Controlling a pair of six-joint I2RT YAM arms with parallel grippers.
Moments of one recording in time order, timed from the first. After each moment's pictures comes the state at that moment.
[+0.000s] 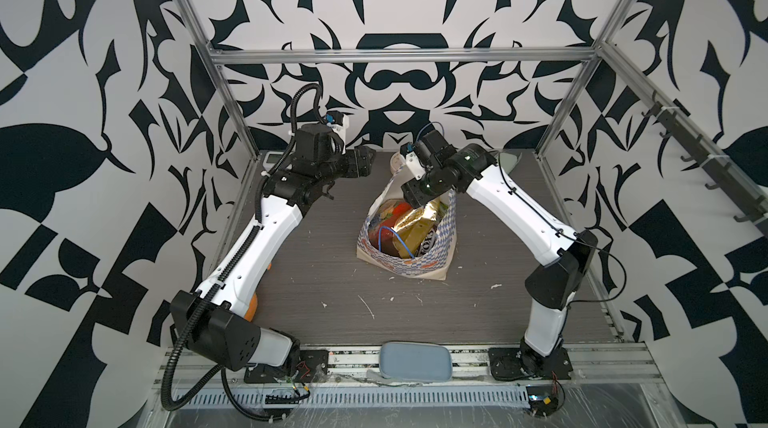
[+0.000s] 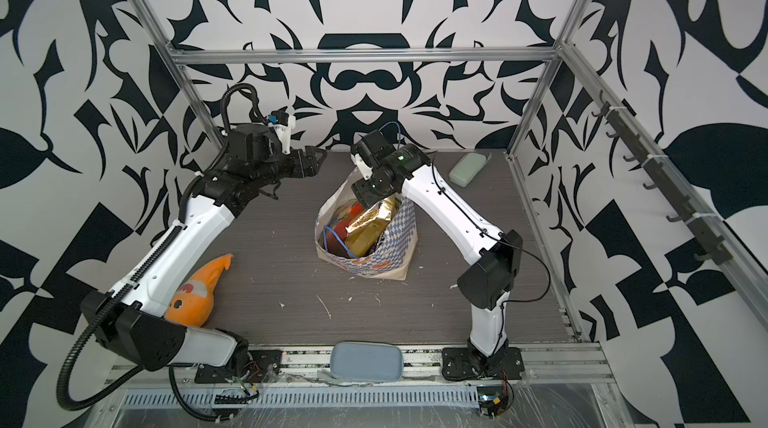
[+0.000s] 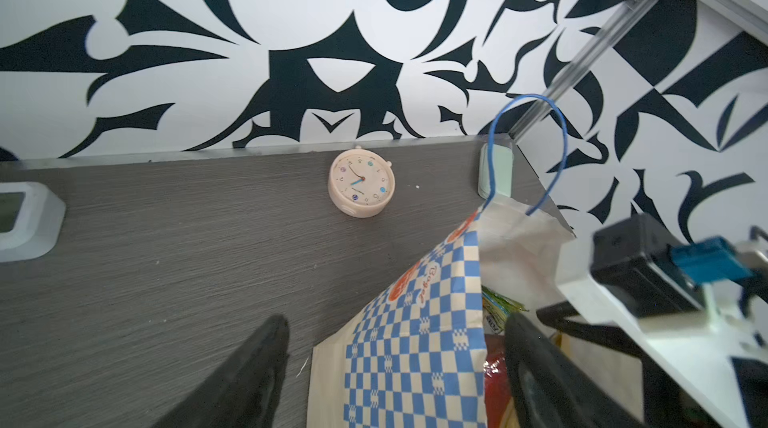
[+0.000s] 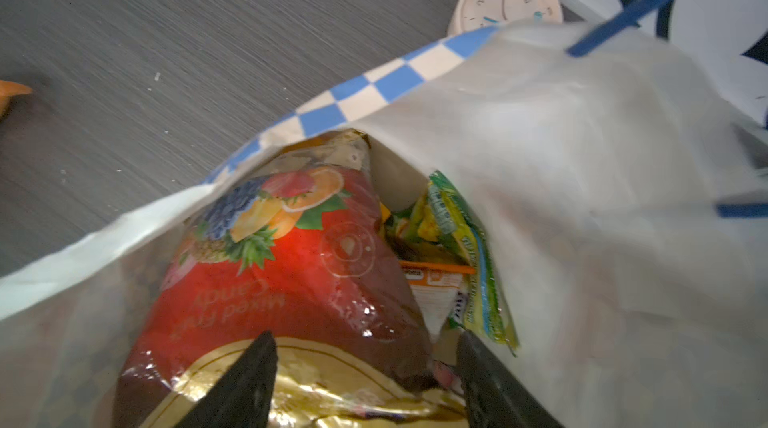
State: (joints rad) left arm -0.40 1.44 1.52 -0.51 0.20 -0.29; right arm 0.68 1.87 2.07 -1.22 0.07 0.08
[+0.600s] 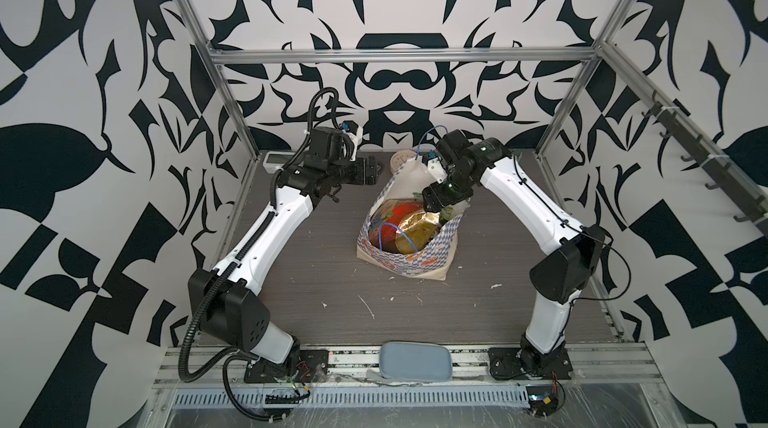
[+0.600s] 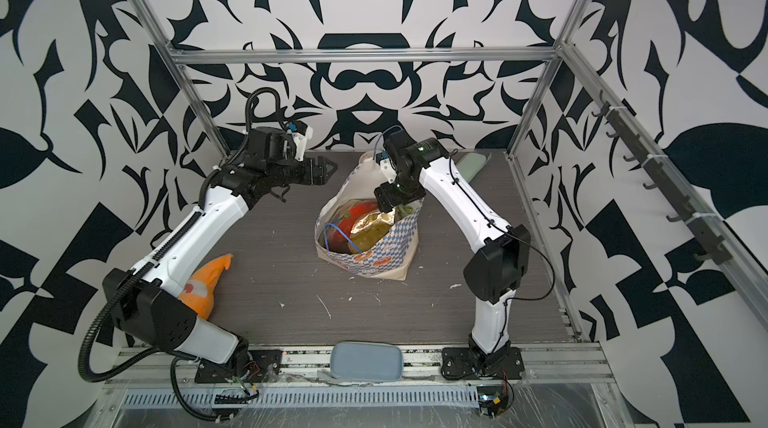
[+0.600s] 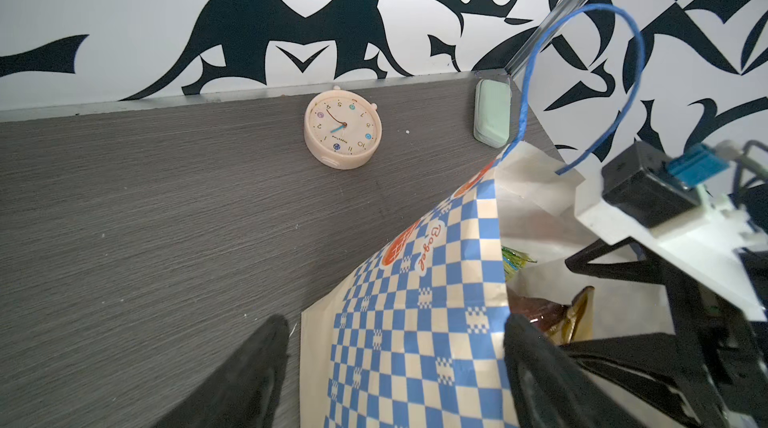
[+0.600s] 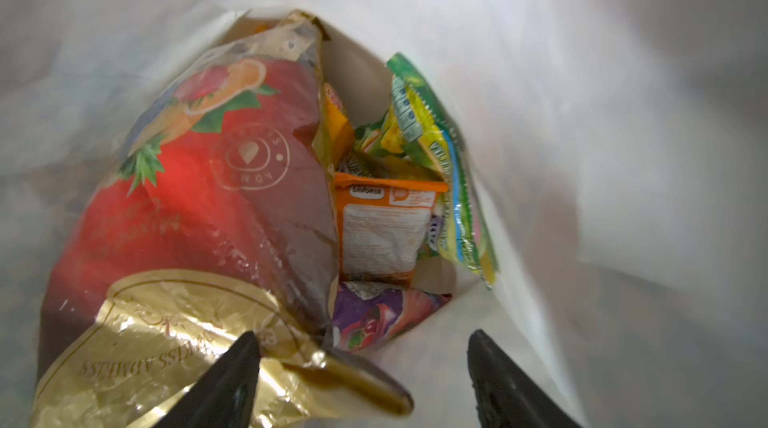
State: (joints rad) left arm -0.40 1.53 1.52 -0.57 0.27 -0.24; right arm 0.50 1.84 1.93 -1.33 -0.17 0.01
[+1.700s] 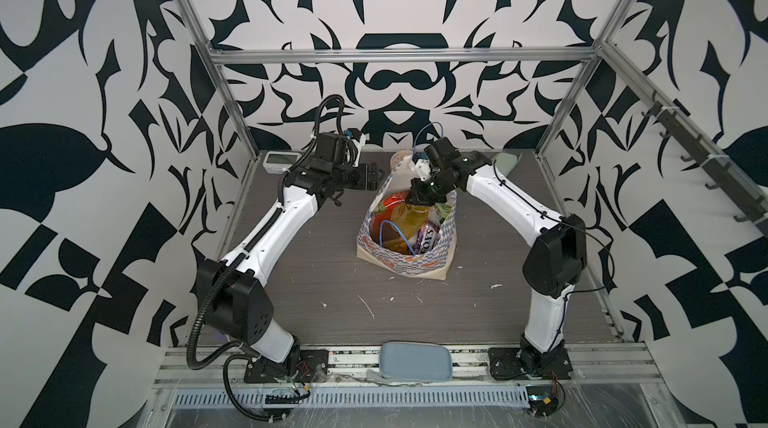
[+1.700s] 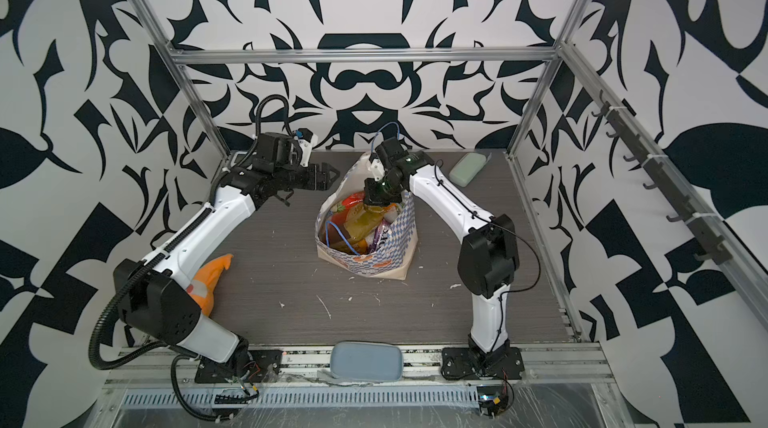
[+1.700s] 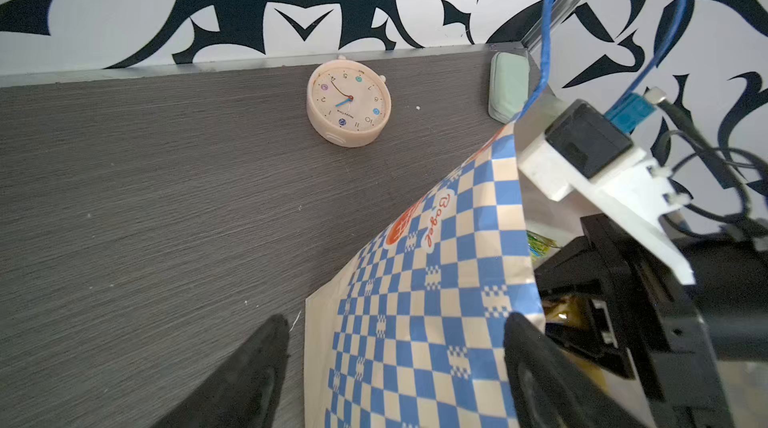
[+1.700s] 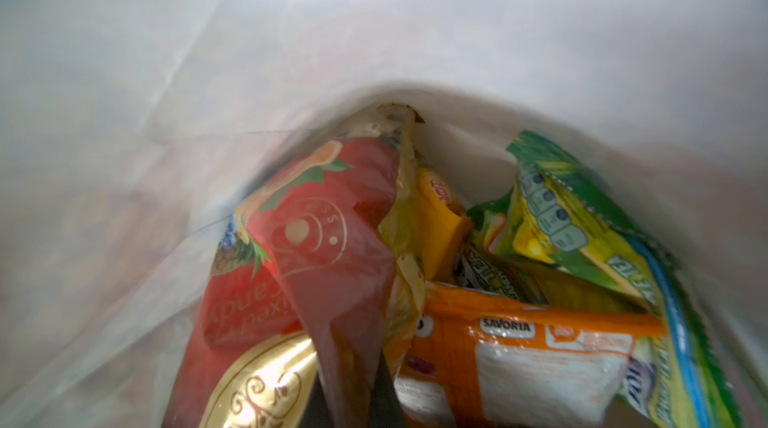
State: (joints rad) left arm -0.40 1.56 1.48 -0.55 0.26 -0.23; right arm 0.52 1.91 1.82 -0.95 -0.40 0.39
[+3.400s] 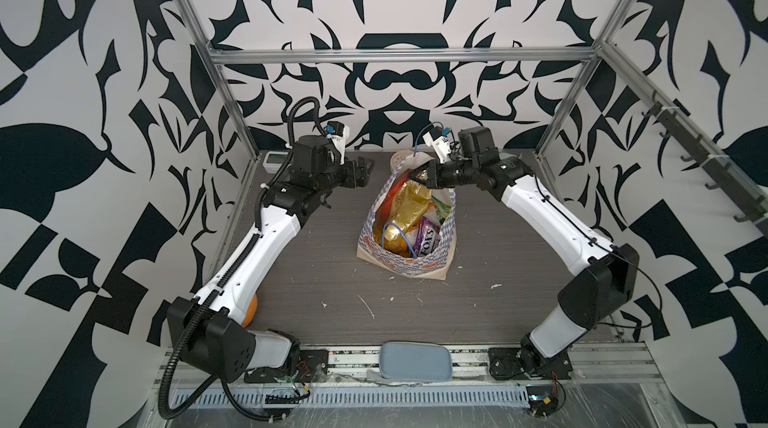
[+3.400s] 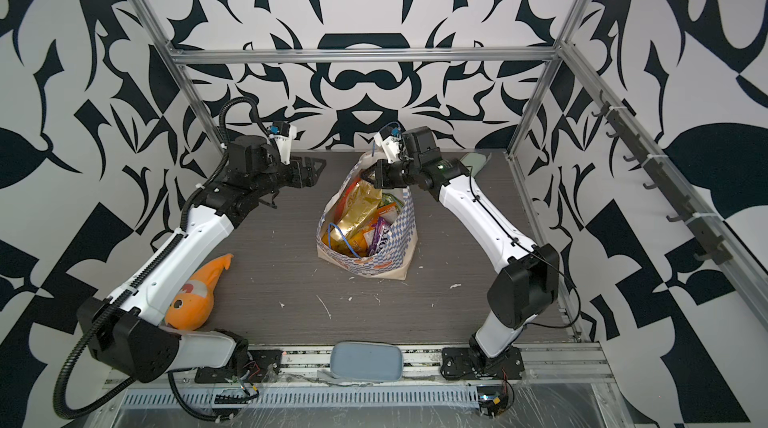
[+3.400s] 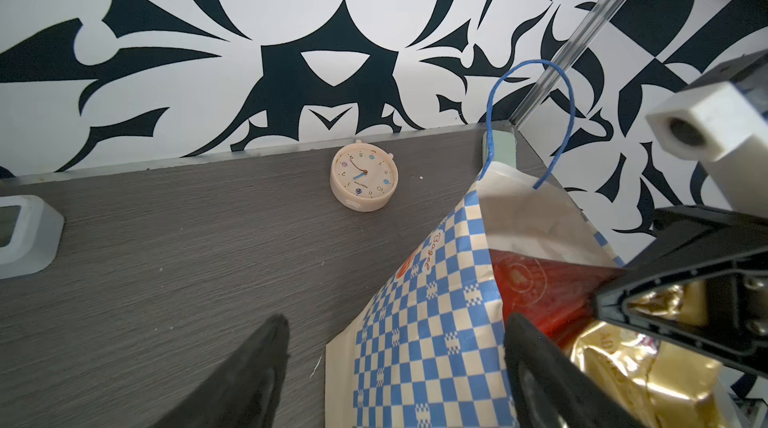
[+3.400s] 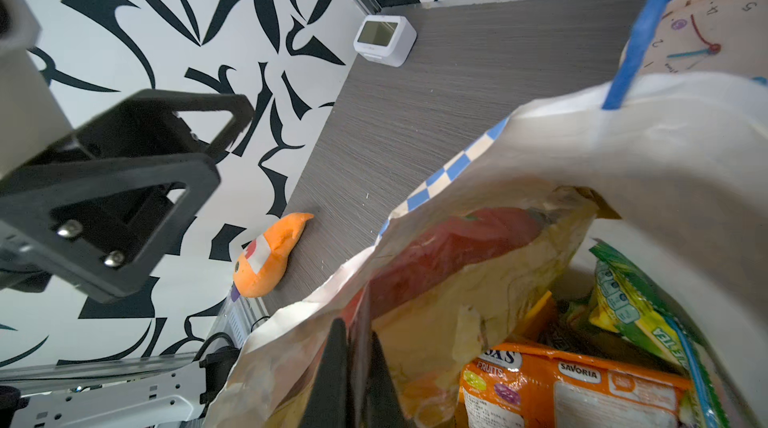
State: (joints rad) left arm -0.38 1.37 1.36 -0.39 0.21 -0.23; right arm 0.44 1.64 1.63 -0.60 -0.65 0.43
